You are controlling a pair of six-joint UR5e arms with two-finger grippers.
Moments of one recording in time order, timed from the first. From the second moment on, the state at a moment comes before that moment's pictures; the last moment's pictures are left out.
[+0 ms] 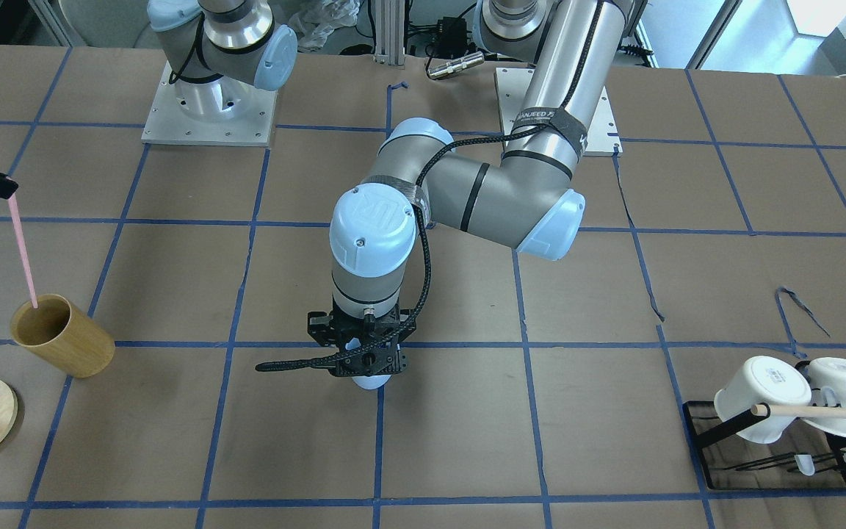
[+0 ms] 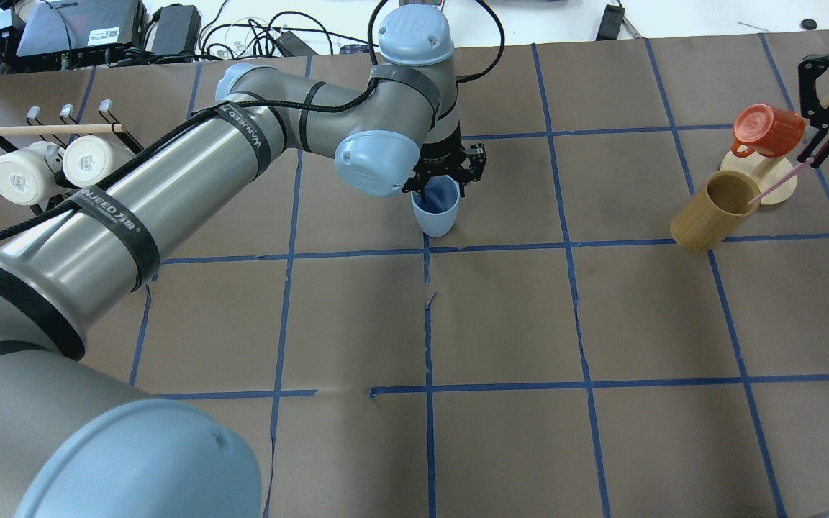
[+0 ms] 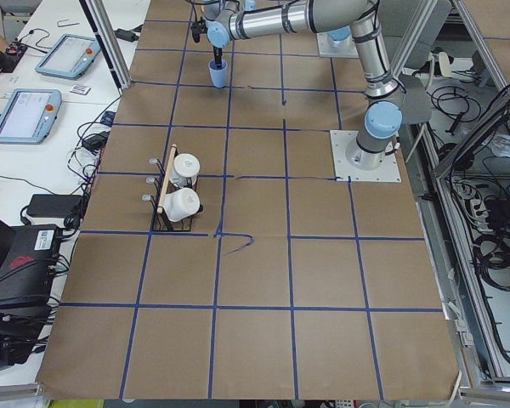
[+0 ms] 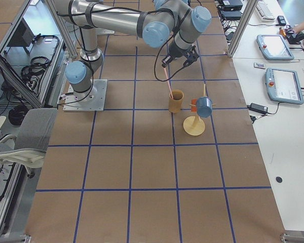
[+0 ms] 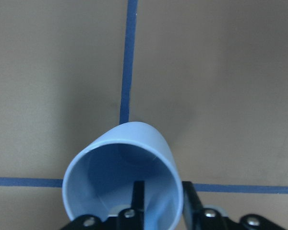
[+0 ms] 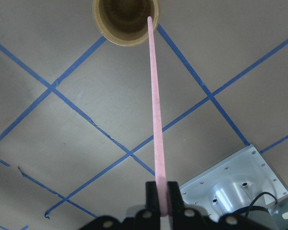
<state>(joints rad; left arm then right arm) -1.95 -2.15 -1.37 -1.14 1.49 -0.47 1.16 -1.35 1.23 -1.05 -1.52 0.28</state>
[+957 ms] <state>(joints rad) -1.95 -1.83 -1.48 -1.28 1.48 -0.43 1.23 -1.39 1.15 -0.94 -1.34 0.38</state>
